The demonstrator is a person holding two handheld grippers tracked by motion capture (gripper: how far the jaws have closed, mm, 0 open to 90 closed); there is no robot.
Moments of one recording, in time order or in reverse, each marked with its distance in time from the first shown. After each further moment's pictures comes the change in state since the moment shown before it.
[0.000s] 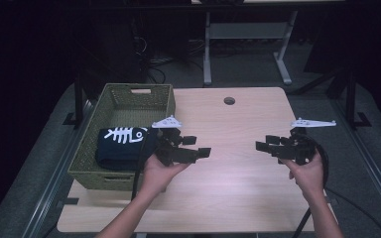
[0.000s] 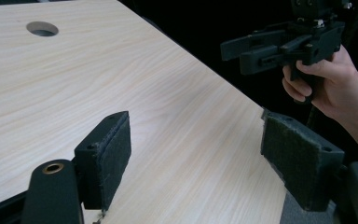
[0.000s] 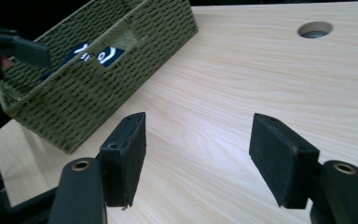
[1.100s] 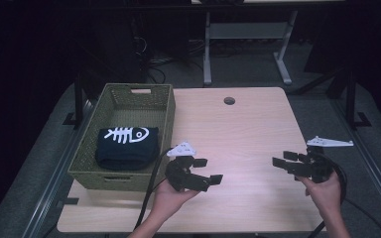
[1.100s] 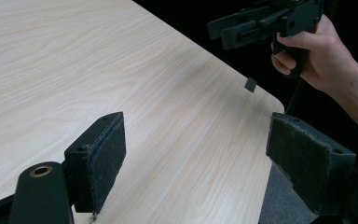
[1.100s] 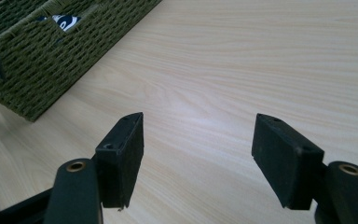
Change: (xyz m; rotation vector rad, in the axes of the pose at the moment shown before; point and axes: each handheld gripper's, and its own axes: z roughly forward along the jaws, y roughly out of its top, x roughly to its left) left arm -0.028 -0.052 0.023 0.031 -0.038 0.034; right arm -0.024 -0.052 -0.028 0.034 -0.091 0.033
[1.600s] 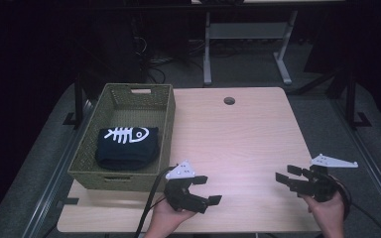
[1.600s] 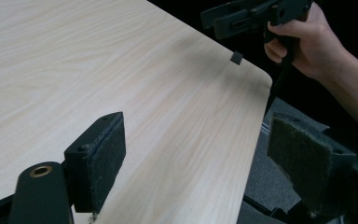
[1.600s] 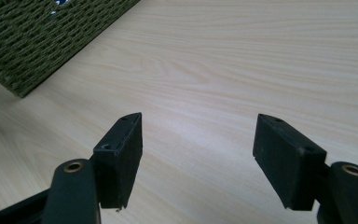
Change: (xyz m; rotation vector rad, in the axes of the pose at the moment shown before) left arm -0.016 -0.046 0.000 0.011 -0.035 0.060; right arm 0.009 -0.047 -0.008 -0.031 -0.043 -0.025
